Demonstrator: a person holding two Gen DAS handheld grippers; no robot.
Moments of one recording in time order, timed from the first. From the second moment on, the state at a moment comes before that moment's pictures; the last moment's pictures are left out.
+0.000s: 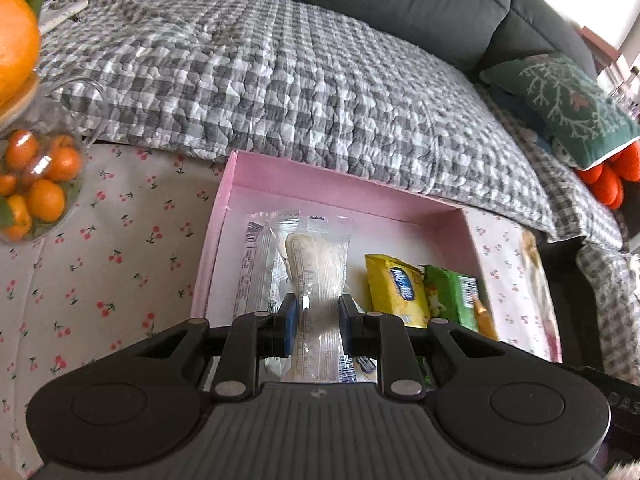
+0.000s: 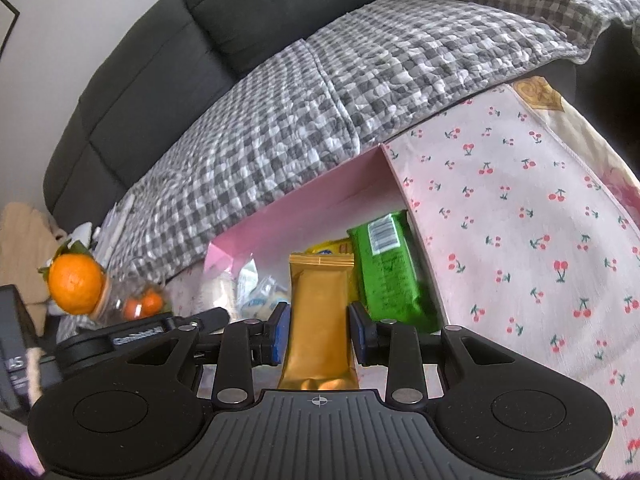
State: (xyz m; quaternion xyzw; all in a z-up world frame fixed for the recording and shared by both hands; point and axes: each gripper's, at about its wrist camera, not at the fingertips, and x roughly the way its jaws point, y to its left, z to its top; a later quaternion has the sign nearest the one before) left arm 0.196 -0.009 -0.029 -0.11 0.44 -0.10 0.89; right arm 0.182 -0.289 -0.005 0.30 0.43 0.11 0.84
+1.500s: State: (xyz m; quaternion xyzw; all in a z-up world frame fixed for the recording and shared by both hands) left arm 0.194 -0.009 -0.032 -0.04 0.42 -0.09 0.90; right arm 0.180 -0.275 -0.003 0.26 0.43 0.11 0.86
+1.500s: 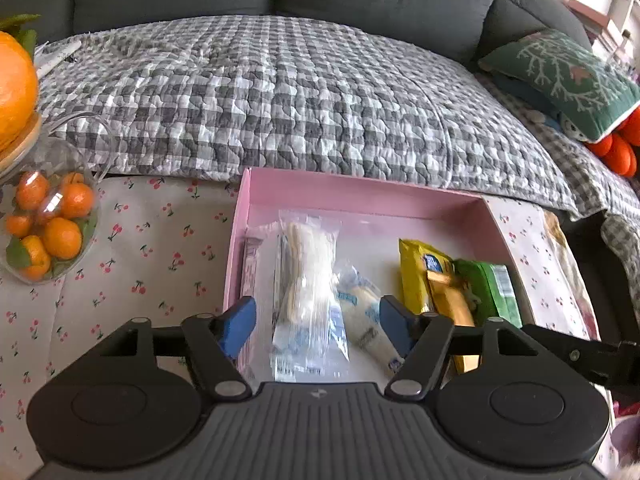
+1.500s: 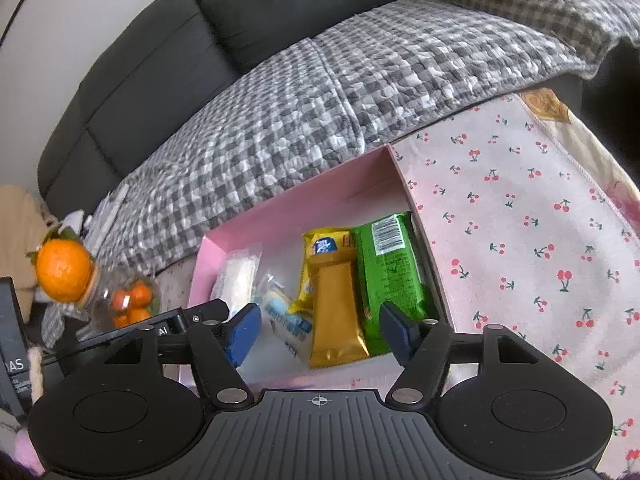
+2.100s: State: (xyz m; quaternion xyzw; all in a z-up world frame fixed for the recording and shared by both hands) left arm 0.128 0.004 -0.024 -0.03 0.43 -0.08 0.90; right arm 0.140 -0.274 0.013 0.20 0.48 0.10 0.85
